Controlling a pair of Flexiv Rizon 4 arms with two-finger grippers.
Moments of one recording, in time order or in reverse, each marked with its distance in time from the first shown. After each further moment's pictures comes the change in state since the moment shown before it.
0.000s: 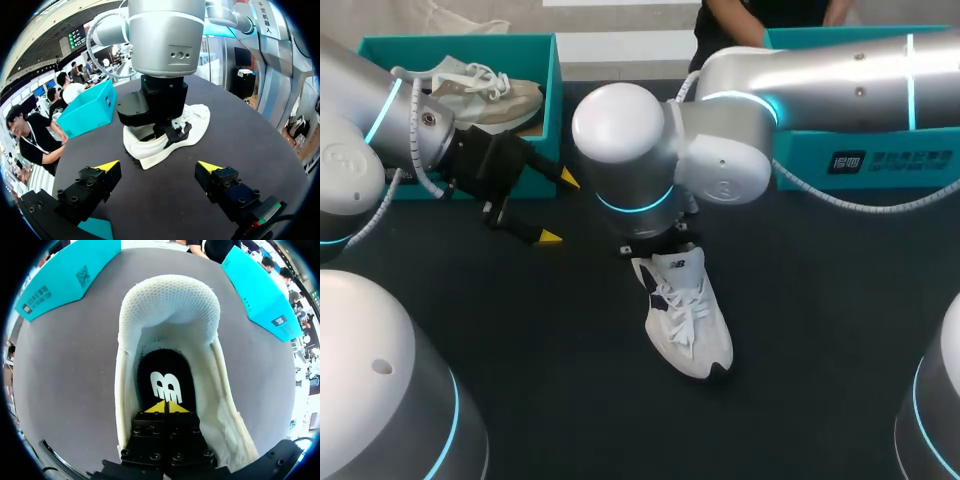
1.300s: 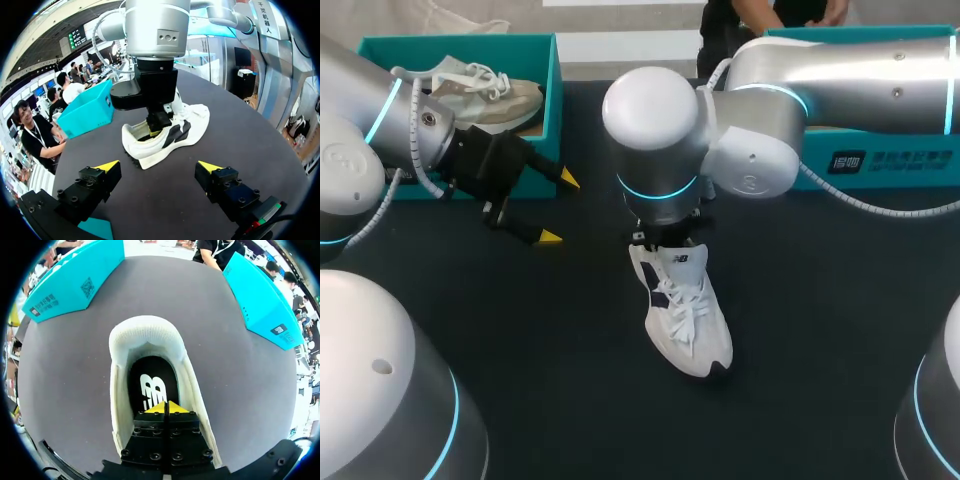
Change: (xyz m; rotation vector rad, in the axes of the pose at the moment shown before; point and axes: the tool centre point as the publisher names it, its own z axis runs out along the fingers) left arm 0.000 0.000 0.000 0.000 0.000 0.000; right arm -0.018 0.011 -0.019 -0.025 0.041 -0.046
